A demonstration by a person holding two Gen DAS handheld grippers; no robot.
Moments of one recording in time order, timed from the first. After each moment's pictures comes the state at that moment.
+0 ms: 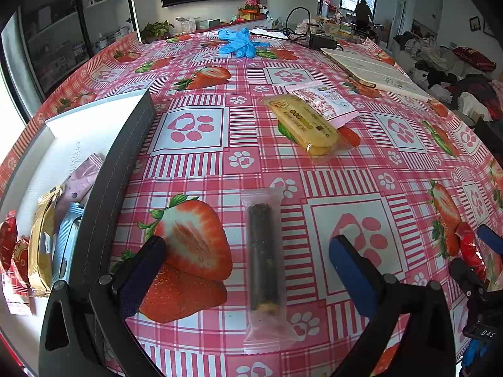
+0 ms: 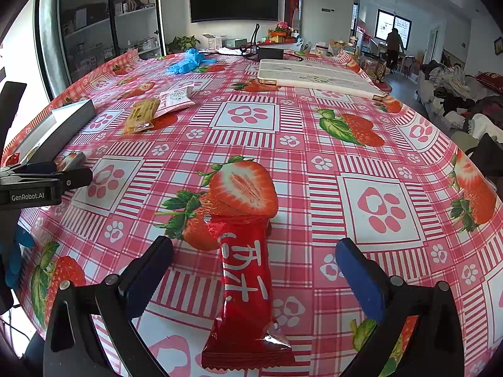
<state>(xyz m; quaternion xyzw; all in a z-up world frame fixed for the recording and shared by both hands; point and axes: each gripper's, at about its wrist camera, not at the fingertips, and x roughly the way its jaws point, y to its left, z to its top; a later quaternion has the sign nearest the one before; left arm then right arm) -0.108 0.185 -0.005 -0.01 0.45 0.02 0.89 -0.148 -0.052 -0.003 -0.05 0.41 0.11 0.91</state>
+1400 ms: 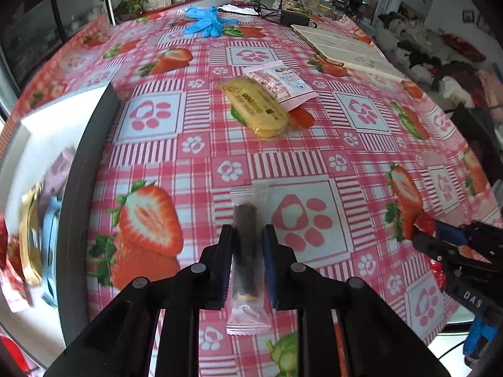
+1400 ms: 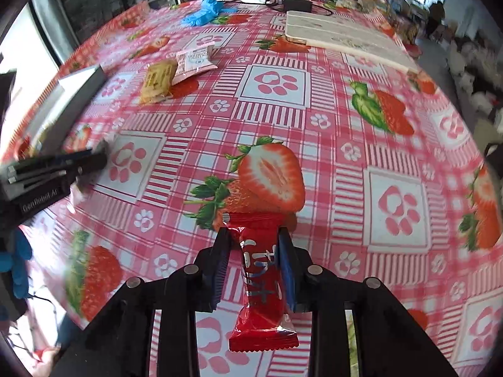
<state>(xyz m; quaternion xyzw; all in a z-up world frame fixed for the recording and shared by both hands) -0.107 0.168 0.014 -0.04 0.52 -0.03 0.85 -0.119 -0.037 0.020 -0.05 0.55 0.15 0.82</state>
